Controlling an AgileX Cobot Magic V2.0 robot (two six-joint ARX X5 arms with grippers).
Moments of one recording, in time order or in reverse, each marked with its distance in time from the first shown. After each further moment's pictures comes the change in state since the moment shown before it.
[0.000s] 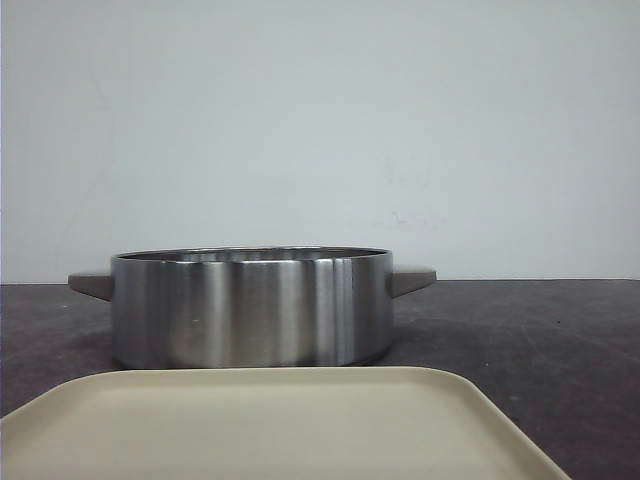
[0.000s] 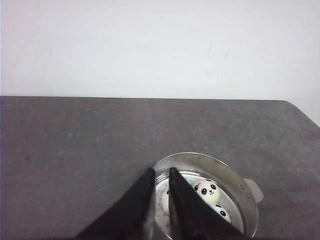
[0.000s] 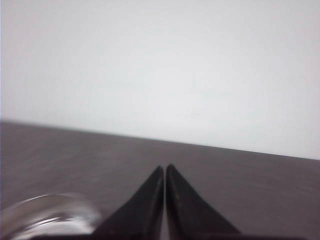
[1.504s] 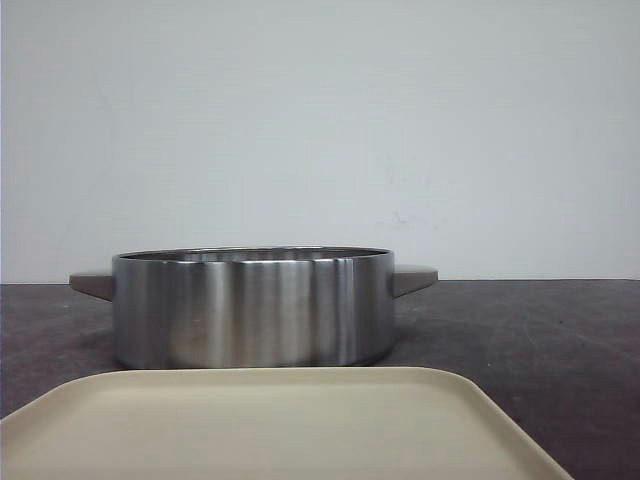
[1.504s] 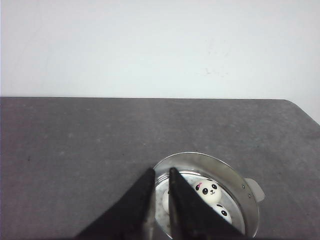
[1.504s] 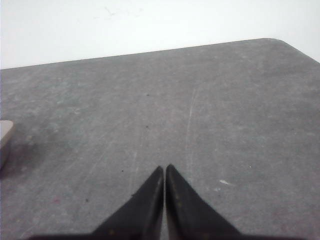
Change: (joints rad) left arm 0.000 0.001 0.000 0.000 0.000 0.001; right arm -0.420 -0.646 -0.947 0.188 -0.247 0.095
